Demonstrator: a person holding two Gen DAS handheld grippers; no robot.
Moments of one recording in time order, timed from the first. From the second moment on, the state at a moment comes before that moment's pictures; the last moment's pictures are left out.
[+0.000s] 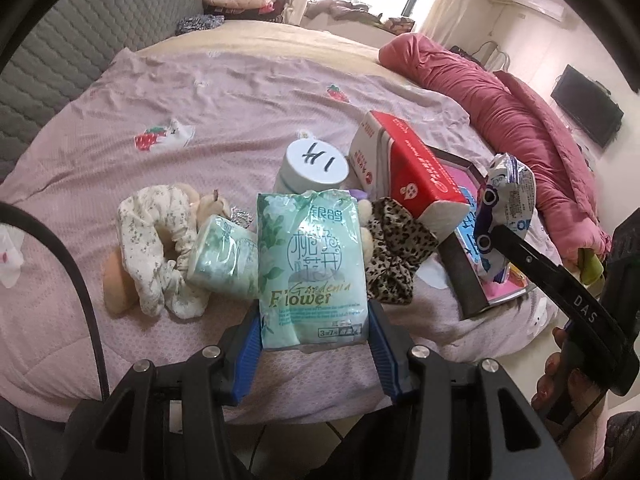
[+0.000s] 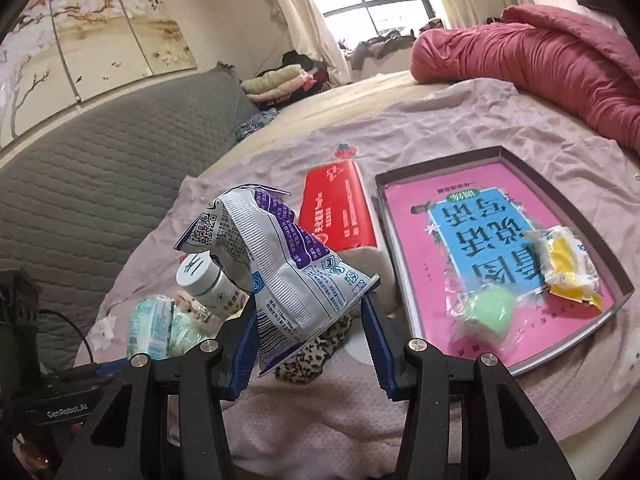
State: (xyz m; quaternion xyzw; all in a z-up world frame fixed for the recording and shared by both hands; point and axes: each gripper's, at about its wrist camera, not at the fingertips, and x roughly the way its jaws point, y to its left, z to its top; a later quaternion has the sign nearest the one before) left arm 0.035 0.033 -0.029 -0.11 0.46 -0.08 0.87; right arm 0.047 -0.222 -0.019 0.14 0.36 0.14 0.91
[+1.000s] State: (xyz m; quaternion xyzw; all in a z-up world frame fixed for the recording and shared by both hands) left arm 0.066 -0.038 0.027 -0.08 0.42 -0.12 0.90; right arm 0.037 -0.285 -0.001 0.20 0.30 0.07 0.93
